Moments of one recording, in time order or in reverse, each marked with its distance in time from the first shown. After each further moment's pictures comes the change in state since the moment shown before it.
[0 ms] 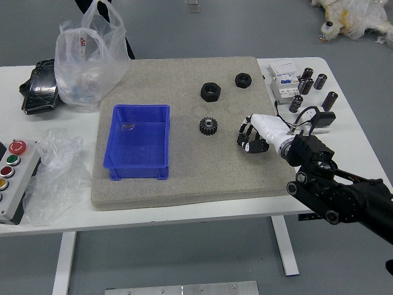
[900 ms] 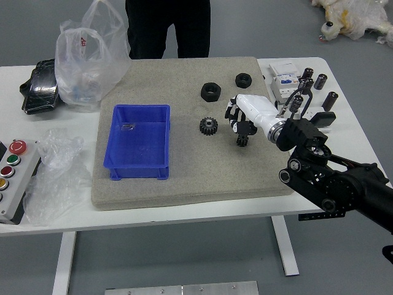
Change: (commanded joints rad) left arm 0.000 0.001 -0.003 -0.001 0.004 0.000 0.003; right arm 0.077 -0.005 0.010 0.086 -0.008 0.010 -0.012
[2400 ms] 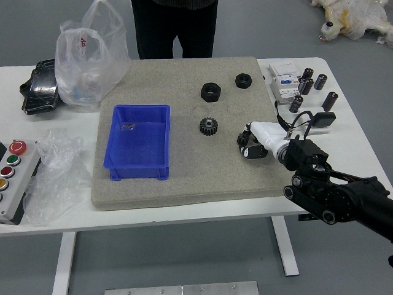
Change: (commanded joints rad) left arm 0.002 -0.008 -0.009 0.000 0.010 0.000 0.003; right arm -0.019 0.008 -0.149 -0.124 0.067 -0.021 -0.043
